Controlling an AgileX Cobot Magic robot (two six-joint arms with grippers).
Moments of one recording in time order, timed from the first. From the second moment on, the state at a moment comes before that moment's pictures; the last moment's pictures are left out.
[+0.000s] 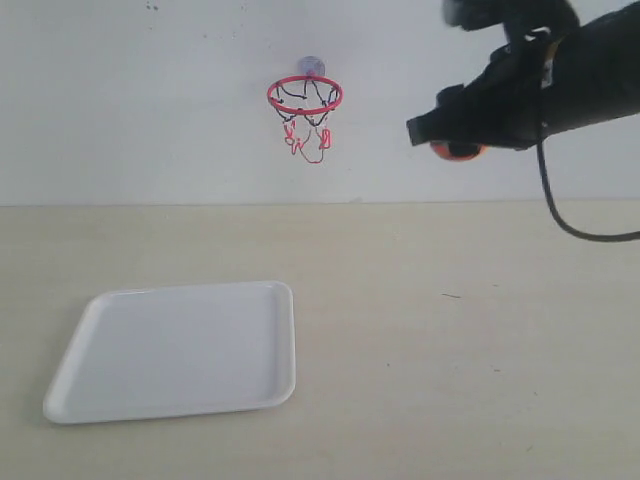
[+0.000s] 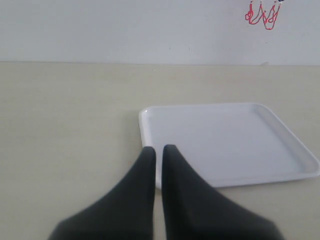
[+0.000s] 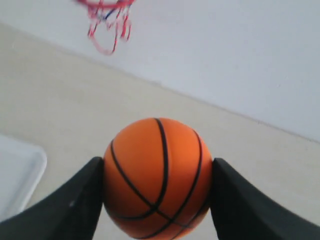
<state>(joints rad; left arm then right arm) -0.06 0.00 0.00 -0.08 0.31 0.01 0.42 1.50 -1.18 -0.32 0.30 0.27</state>
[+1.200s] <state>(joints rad) -0.06 0.00 0.00 -0.08 0.31 0.01 0.19 2.18 -2.08 1.05 0.66 -0.78</state>
